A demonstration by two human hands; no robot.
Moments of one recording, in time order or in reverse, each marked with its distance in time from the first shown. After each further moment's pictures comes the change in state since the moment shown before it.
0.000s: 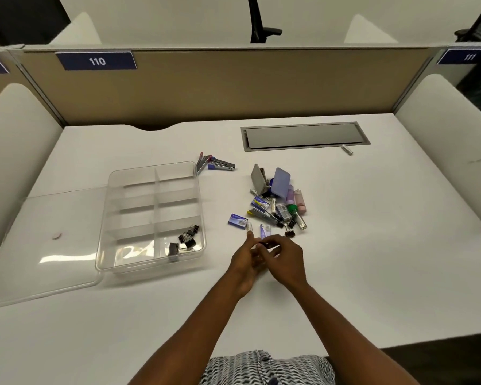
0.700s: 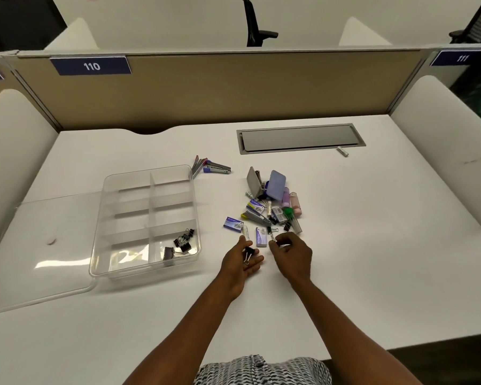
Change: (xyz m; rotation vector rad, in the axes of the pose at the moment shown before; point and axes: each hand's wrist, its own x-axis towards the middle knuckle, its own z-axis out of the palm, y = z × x) left_hand 0.007 0.001 -0.003 0.005 0.109 0.005; right_hand 0.019 0.018 -0.015 -0.003 0.158 0.196
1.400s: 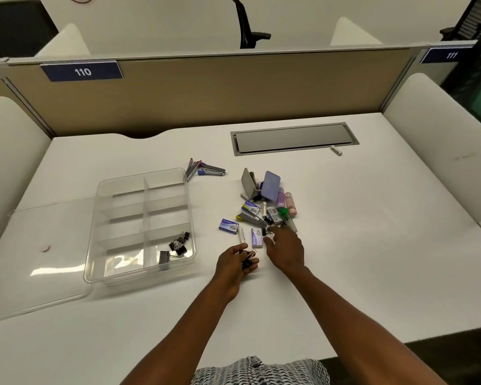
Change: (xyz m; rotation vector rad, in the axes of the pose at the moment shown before) left_hand 0.005 -0.003 -0.002 0.068 0.072 0.059; right_hand 0.031 -0.002 0.007 -0.487 -0.180 -0.178
